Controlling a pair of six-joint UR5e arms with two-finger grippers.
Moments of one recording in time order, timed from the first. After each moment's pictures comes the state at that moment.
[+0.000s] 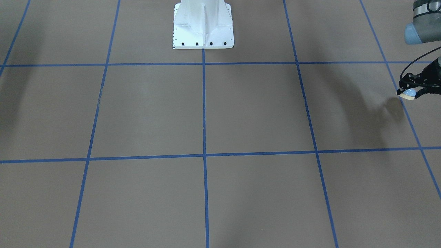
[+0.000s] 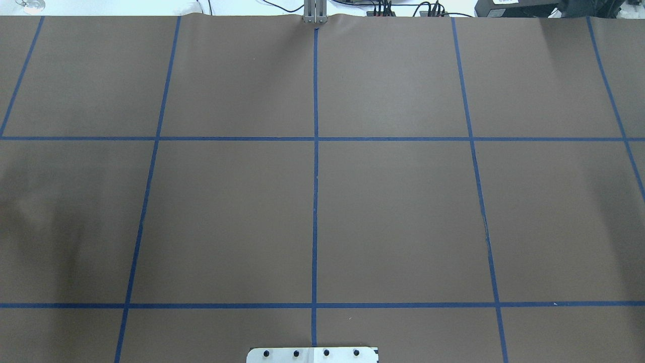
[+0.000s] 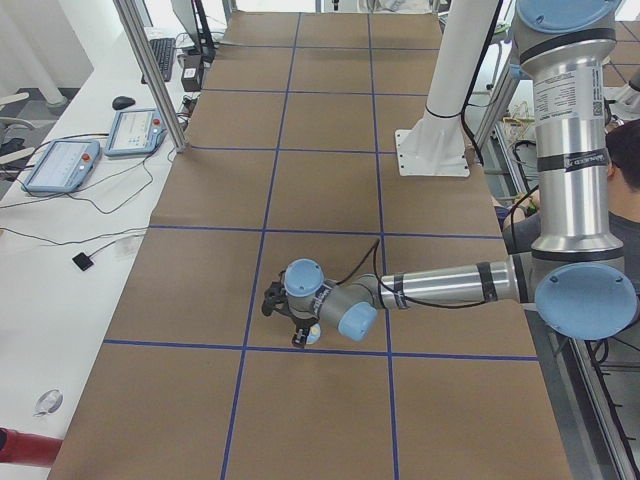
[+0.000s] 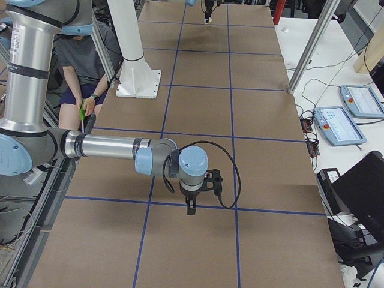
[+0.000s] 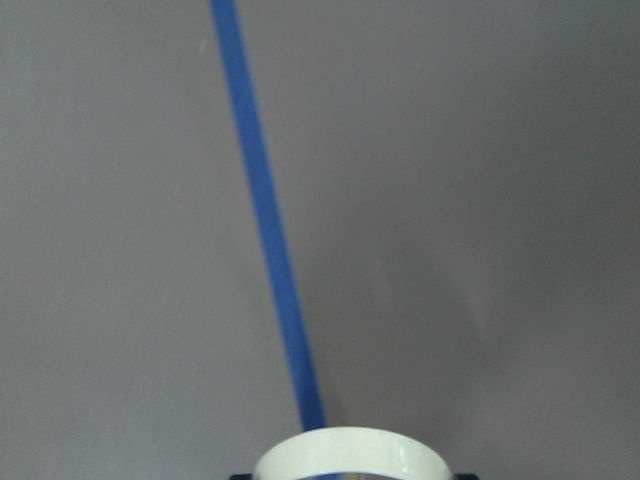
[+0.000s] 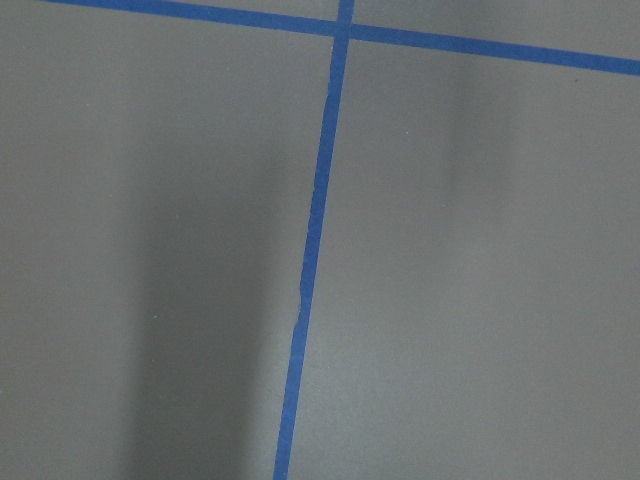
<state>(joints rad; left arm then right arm) -1.20 -1.49 -1.47 -2.19 -2.31 -0.29 1.58 -1.79 1.76 -1.61 2.36 -0.18</state>
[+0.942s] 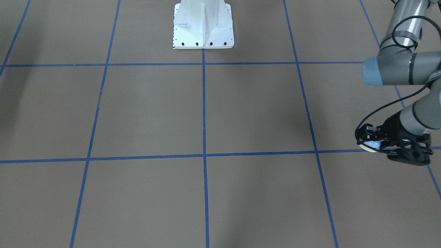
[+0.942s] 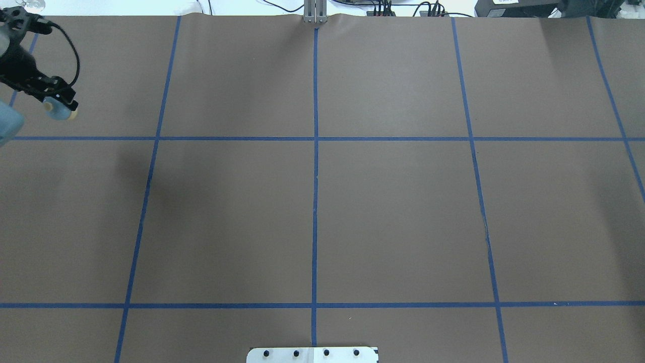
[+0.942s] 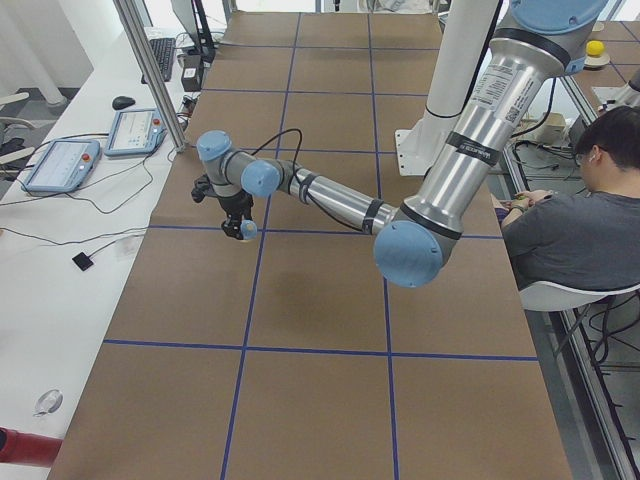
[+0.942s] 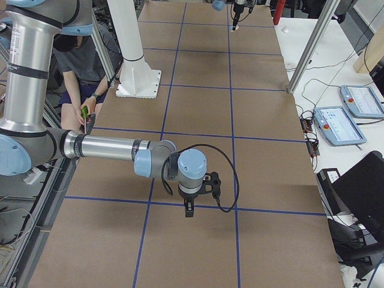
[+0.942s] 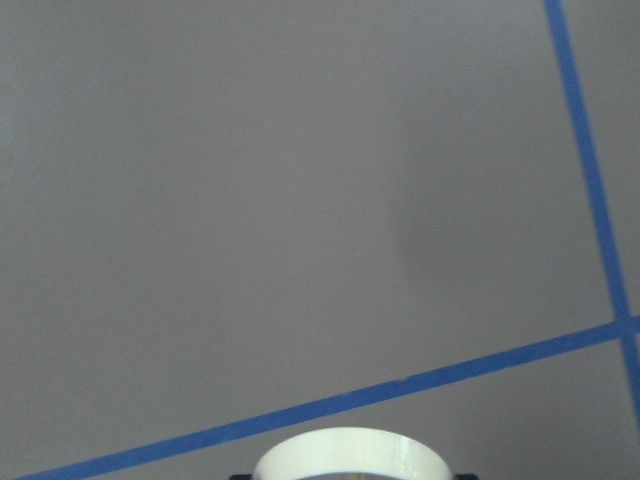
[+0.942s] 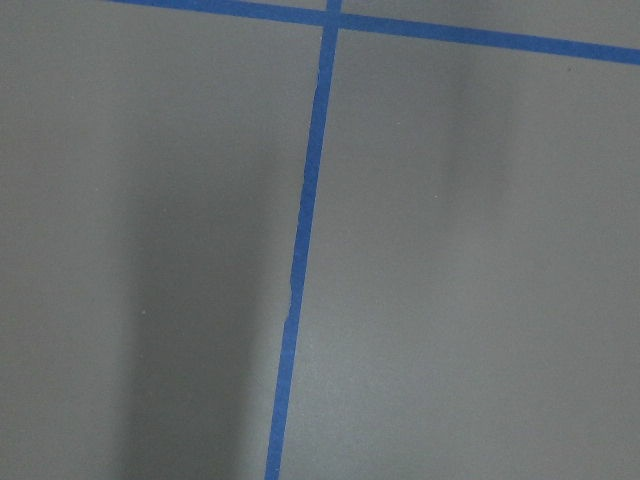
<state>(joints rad) -1.11 -2.09 -1.46 -1.50 -2.29 -0.31 1.58 -1.80 1.74 -1.61 2.36 -0.18</state>
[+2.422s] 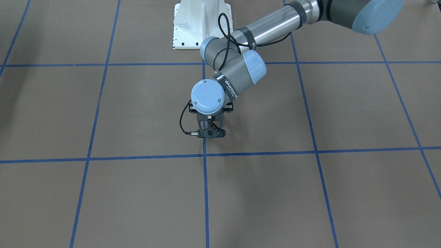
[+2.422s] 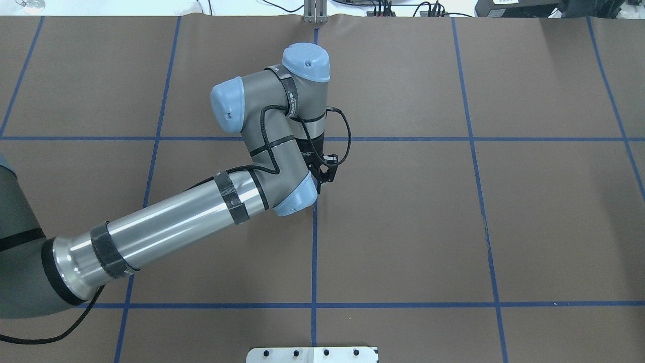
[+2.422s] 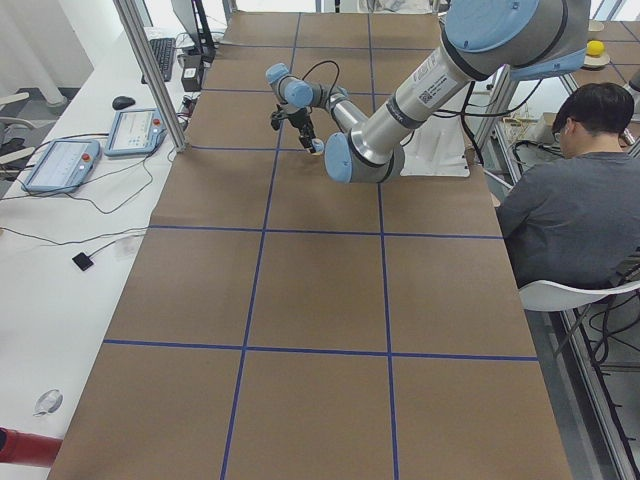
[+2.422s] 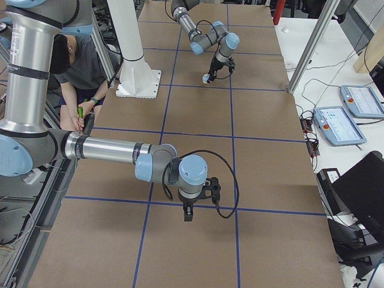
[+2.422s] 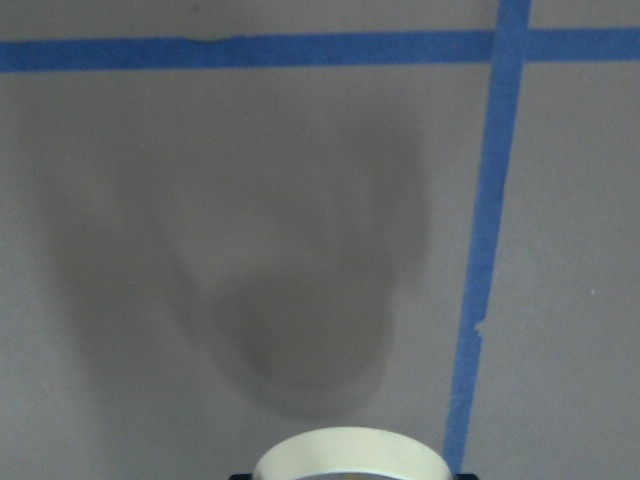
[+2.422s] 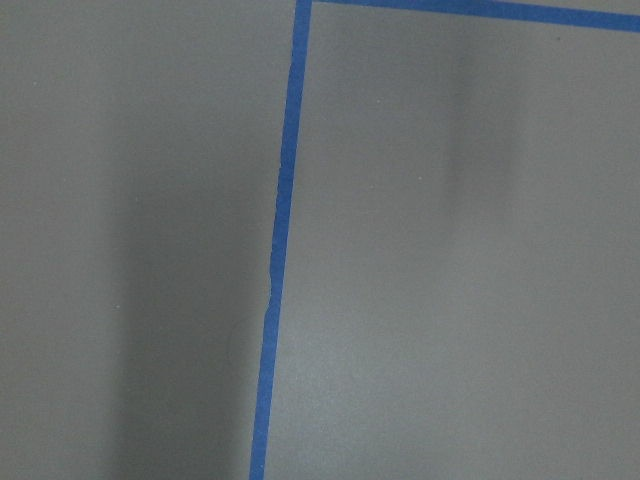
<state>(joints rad) -0.61 -2.64 -1.09 -1.43 -2.29 -0.96 1.58 -1.79 1.71 -1.61 2.36 -0.18</state>
